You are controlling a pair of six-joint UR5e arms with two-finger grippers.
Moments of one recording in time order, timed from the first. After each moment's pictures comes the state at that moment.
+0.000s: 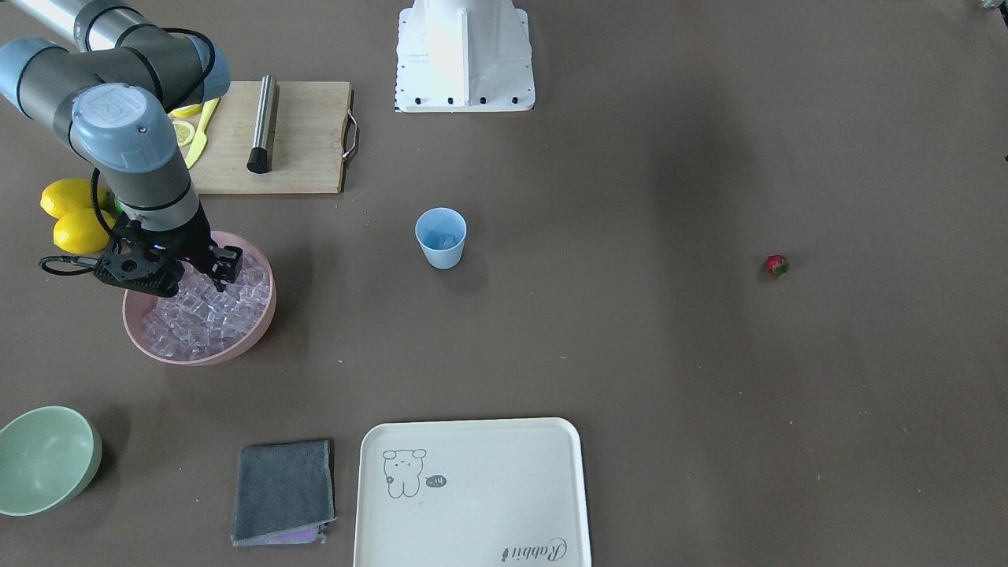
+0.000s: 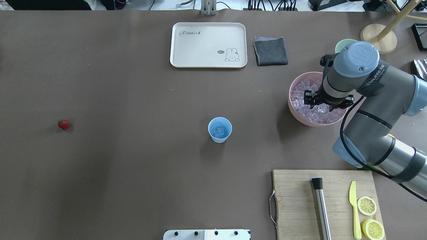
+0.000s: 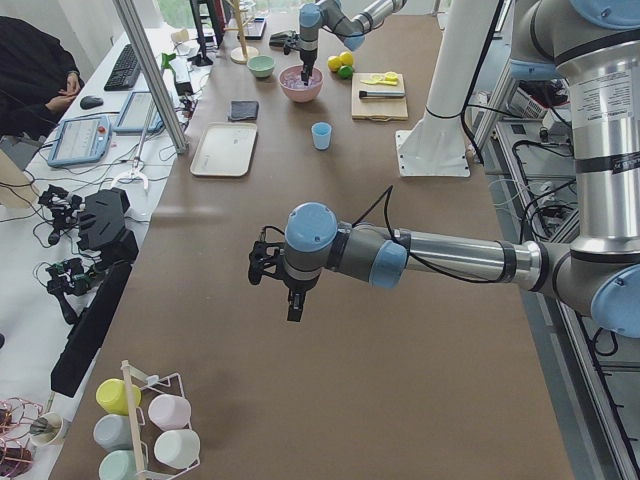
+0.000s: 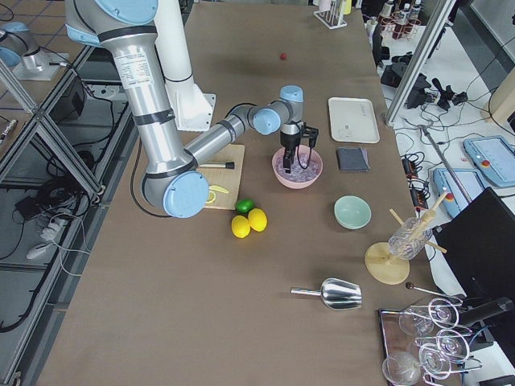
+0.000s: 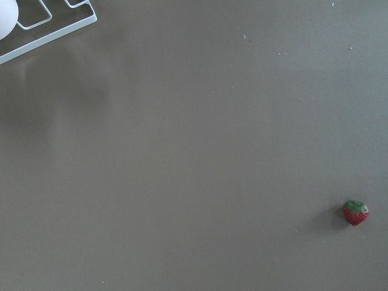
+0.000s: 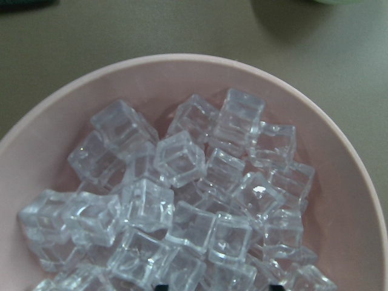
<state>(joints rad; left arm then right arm) -1.55 -1.38 -1.86 -1.78 -2.44 -0.20 0.78 -1.26 1.79 -1.63 1.91 1.13</state>
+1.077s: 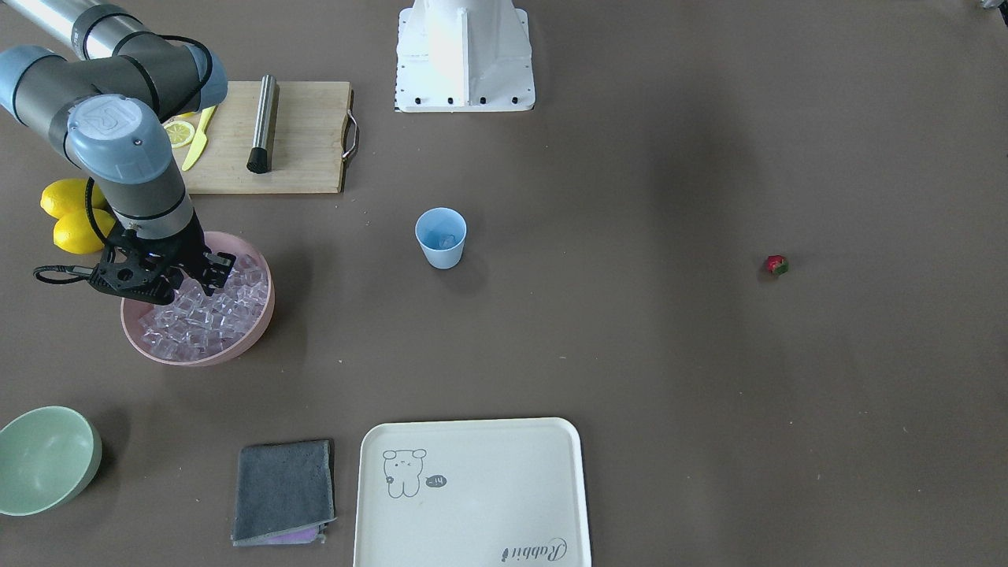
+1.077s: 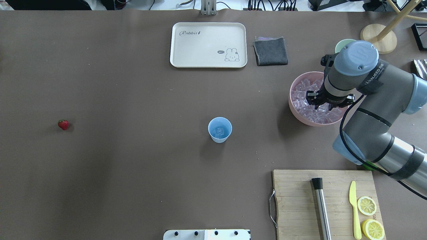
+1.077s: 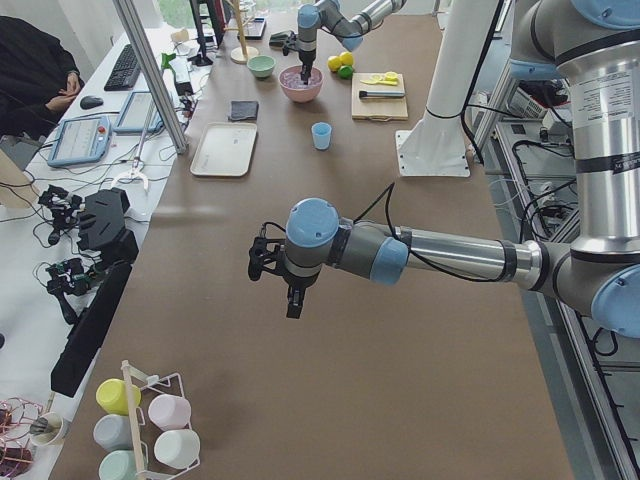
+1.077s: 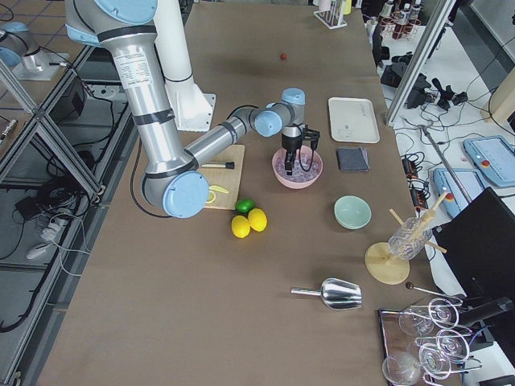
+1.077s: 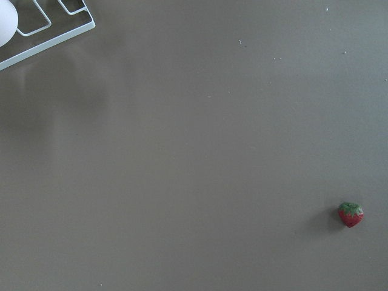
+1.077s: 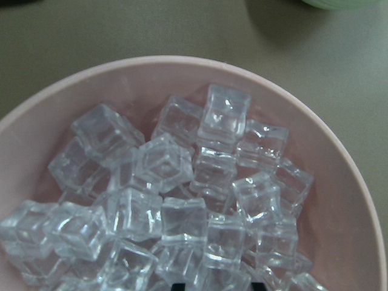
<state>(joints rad) -1.55 -1.38 -1.87 -1.77 -2.44 -0.20 0.79 -1.26 1.77 -1.63 1.91 1.08</state>
